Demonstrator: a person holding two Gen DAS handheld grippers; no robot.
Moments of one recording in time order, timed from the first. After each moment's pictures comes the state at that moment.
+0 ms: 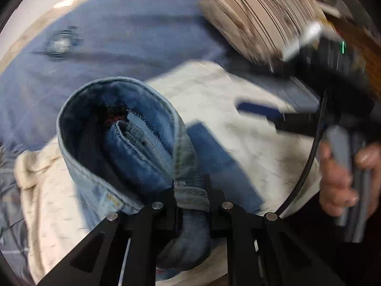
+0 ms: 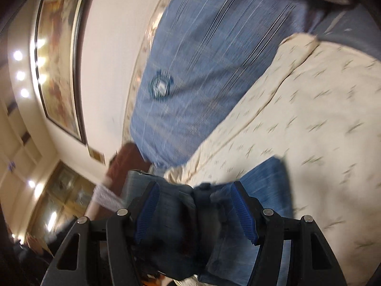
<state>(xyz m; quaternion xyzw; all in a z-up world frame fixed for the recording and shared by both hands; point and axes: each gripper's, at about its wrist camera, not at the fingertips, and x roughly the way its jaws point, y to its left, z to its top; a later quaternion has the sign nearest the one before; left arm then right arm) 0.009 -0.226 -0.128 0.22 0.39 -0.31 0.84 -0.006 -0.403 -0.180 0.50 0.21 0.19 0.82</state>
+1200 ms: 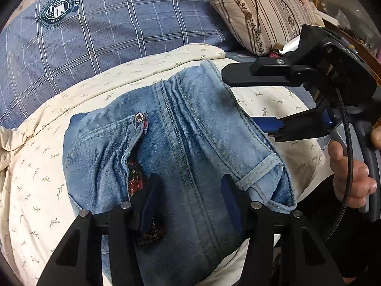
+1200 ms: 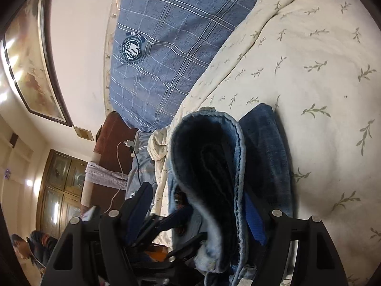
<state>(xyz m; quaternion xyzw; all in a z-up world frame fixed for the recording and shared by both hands) 0.039 -0.174 -0.168 0.16 0.40 -0.35 0.83 0.032 -0.365 -0.217 0.48 0.36 0.21 0.77</state>
